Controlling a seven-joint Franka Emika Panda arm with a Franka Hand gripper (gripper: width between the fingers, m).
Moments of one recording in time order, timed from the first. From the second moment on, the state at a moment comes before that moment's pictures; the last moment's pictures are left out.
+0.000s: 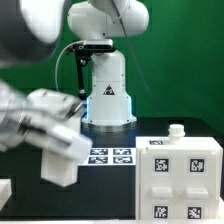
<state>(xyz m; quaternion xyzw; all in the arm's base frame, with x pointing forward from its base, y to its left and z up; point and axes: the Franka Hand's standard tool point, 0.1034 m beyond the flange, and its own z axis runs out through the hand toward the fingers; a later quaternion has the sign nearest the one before) 0.549 -0.100 0.110 -0.84 0.32 0.41 0.13</state>
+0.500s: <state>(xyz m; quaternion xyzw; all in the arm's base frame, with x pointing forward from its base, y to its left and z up) 0.548 -0.057 0.172 -0.93 0.29 0.22 0.08</state>
